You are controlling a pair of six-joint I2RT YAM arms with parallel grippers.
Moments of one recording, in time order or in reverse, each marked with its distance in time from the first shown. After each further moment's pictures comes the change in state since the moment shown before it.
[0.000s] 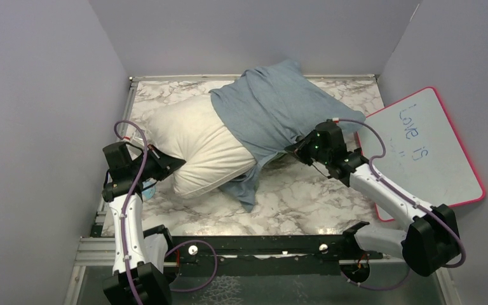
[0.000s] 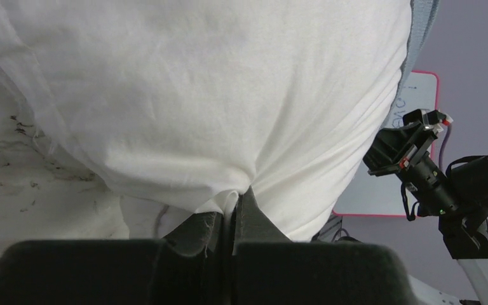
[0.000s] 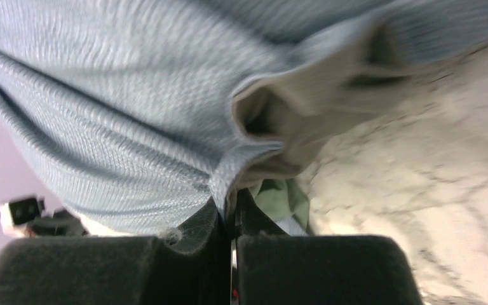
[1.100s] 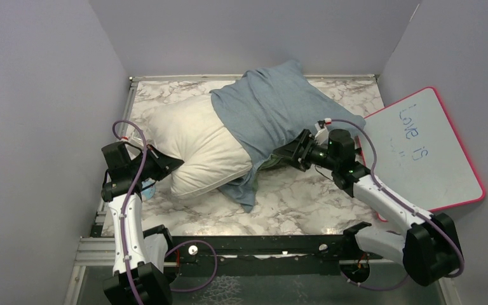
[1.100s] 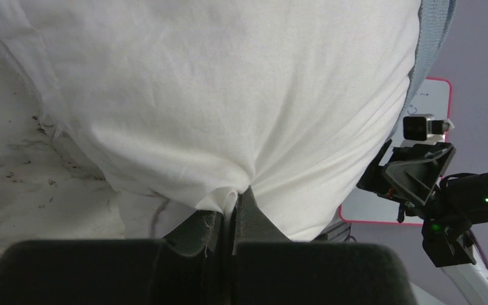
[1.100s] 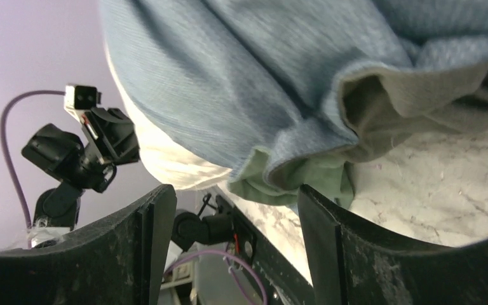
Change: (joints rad) left arm 0.001 0.000 0.013 -0.031 -0.018 0.021; right arm -0.104 -0.081 -0.173 0.345 -0.505 -0.117
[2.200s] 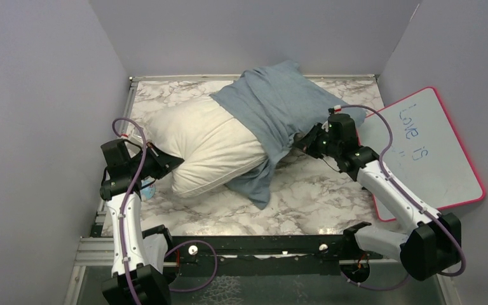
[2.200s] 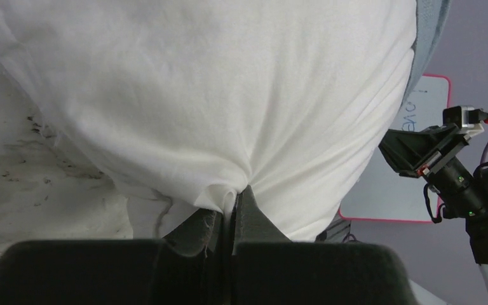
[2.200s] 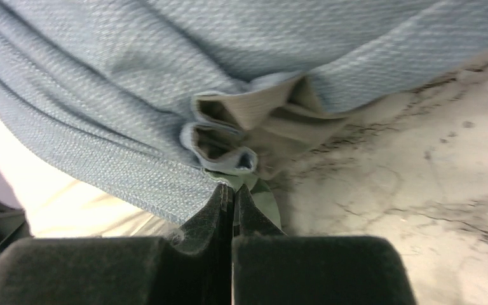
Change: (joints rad) left arm -0.015 0.002 0.040 -0.035 0.003 0.001; right arm -0.020 0.057 0.267 -0.460 0.381 -0.240
